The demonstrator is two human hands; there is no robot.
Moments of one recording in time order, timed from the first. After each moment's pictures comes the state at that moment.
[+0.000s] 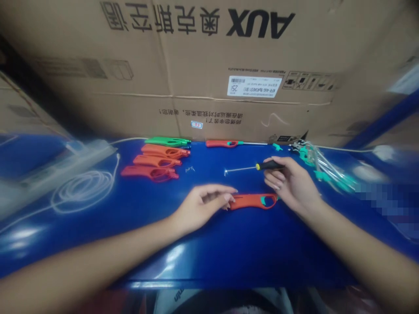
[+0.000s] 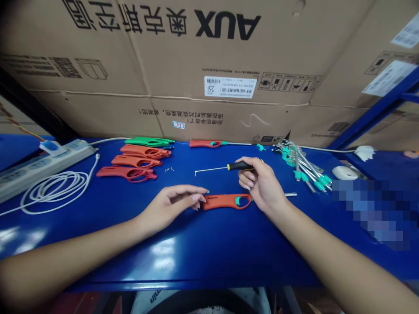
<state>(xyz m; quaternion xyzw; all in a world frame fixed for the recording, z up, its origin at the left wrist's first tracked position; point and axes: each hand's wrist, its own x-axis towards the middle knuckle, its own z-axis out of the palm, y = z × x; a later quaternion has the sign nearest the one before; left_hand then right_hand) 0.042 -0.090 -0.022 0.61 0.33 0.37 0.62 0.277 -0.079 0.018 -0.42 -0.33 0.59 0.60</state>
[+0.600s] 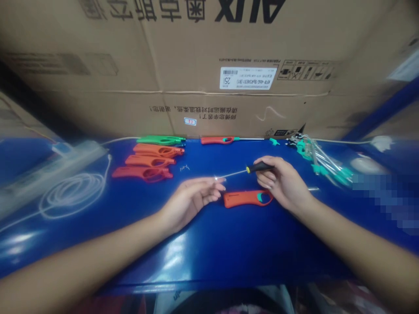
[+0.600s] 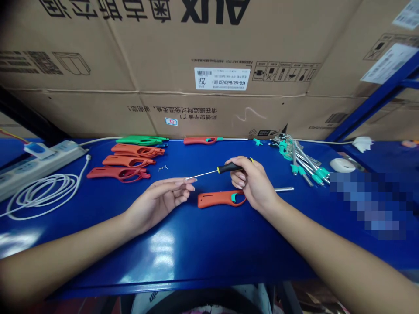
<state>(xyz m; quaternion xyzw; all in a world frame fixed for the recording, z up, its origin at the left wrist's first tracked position) 0.041 -0.078 -0.017 0.36 0.30 0.41 0.78 0.278 -0.078 0.003 -0.43 -0.37 0.58 0.58</state>
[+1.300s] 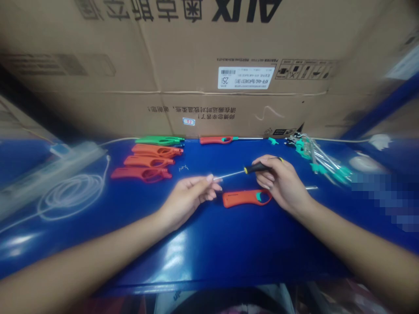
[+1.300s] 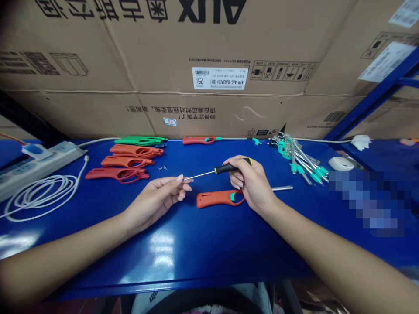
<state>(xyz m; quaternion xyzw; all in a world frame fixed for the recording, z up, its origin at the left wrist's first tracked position) 0.043 -0.075 -0.021 0.40 0.36 0.42 0.73 0.273 -0.082 0.003 -0.44 -0.39 0.55 0.60</state>
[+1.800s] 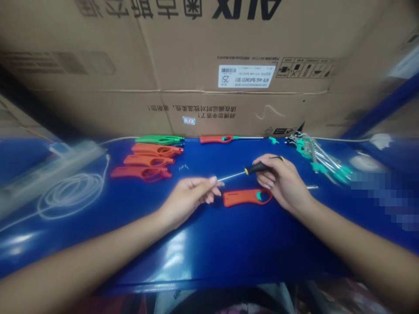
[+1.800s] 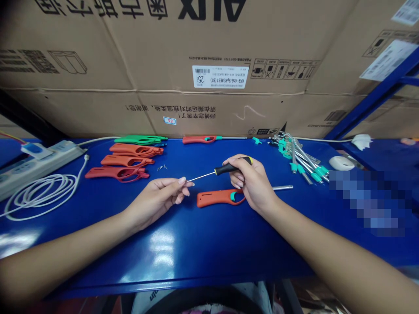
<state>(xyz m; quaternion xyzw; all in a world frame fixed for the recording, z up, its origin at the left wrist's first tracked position) 0.041 -0.074 -0.021 0.45 0.38 0.38 0.72 0.273 -0.085 0.007 -0.44 -0.40 0.54 0.59</state>
